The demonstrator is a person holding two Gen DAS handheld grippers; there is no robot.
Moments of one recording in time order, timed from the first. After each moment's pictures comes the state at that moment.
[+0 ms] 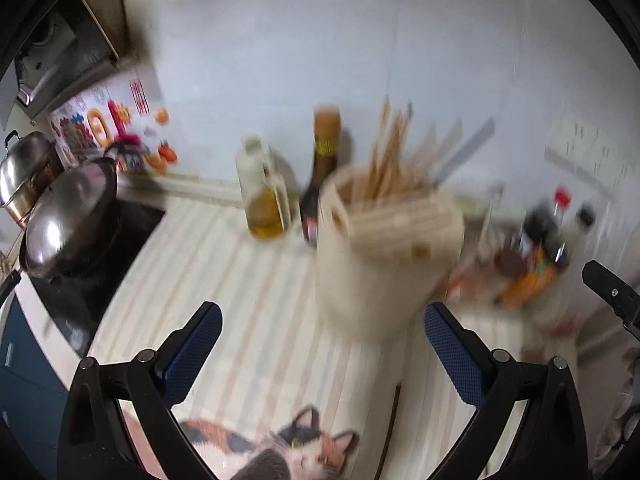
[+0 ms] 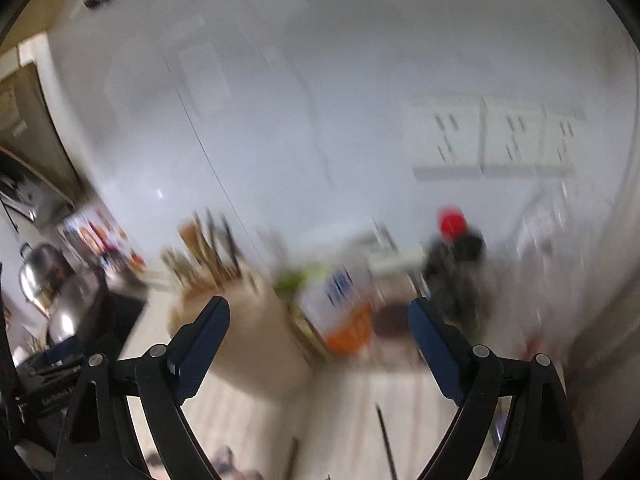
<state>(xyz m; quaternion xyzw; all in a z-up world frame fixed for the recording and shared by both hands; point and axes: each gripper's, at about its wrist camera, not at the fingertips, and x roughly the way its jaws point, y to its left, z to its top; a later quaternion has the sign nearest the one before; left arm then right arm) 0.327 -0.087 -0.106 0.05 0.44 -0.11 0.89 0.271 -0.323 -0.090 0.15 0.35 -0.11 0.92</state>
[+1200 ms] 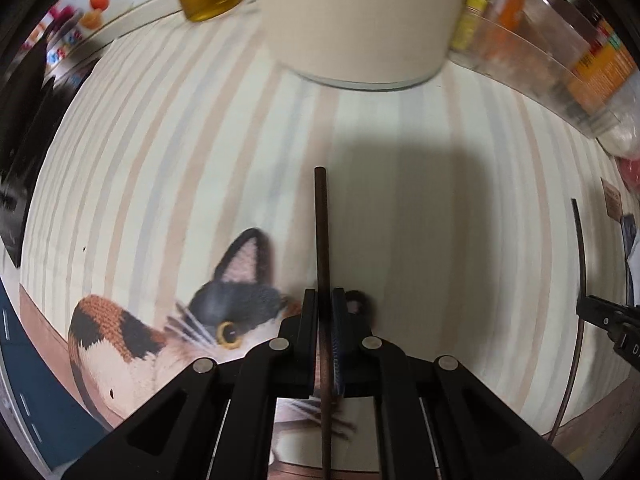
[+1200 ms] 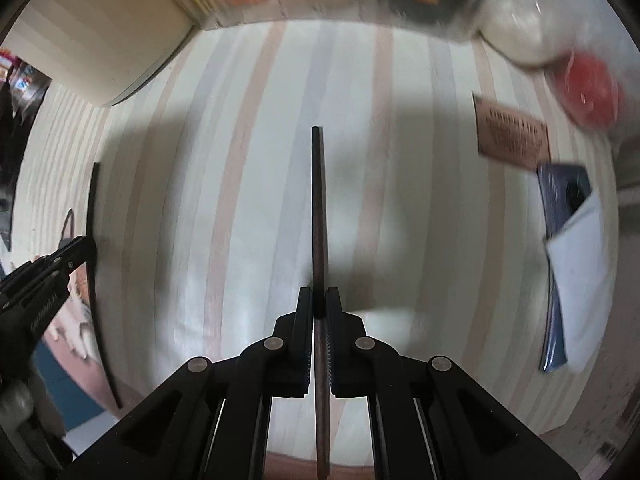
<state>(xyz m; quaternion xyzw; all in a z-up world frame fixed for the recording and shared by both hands) 0.285 -0.114 -0.315 0.10 0.62 -0.11 0.77 0.208 -0.348 -0.366 0.15 0.67 -0.09 0.72</state>
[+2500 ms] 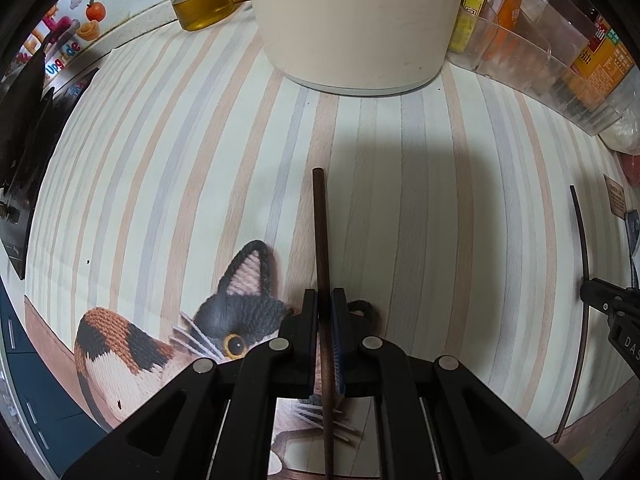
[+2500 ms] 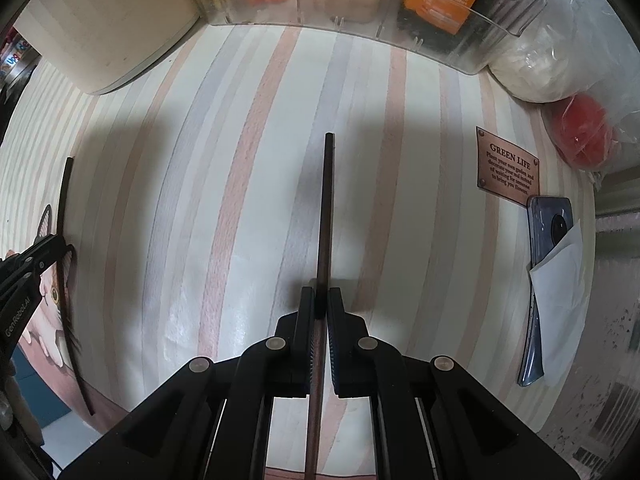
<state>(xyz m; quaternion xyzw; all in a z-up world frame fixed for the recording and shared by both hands) 0.288 -0.116 -0.316 0.12 0.62 -0.11 0.77 0.241 -0.318 -0.378 0.07 0.67 -0.12 0.73</state>
